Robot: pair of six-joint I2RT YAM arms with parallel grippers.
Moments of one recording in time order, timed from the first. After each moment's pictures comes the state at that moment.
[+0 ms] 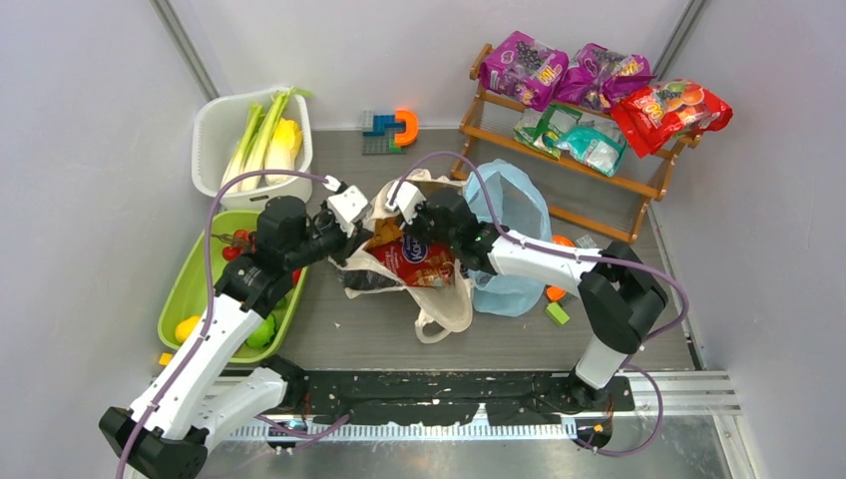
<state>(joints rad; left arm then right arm) -0.48 0.89 0.96 -0.44 0.35 0.28 0.82 1.68 1.10 0.16 0.03 -0.37</state>
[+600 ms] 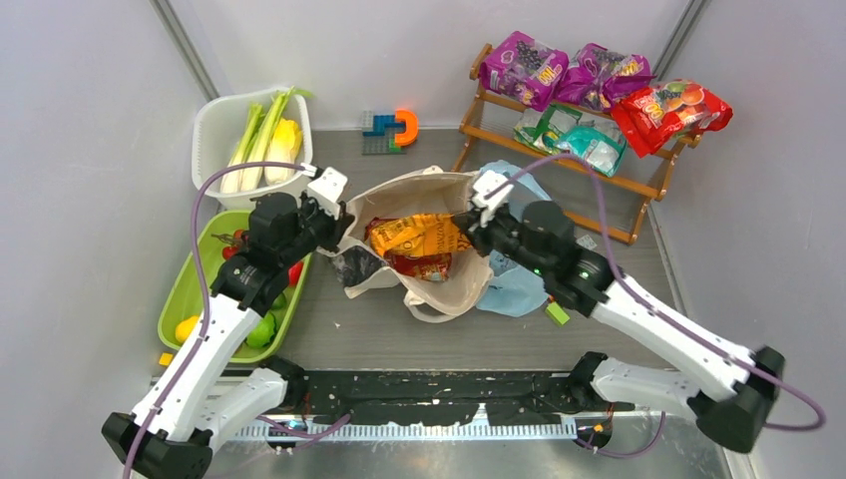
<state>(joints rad) -0.42 0.89 0.96 -0.40 0.14 0.15 0.81 1.09 0.95 -0.08 -0.03 -0.14</state>
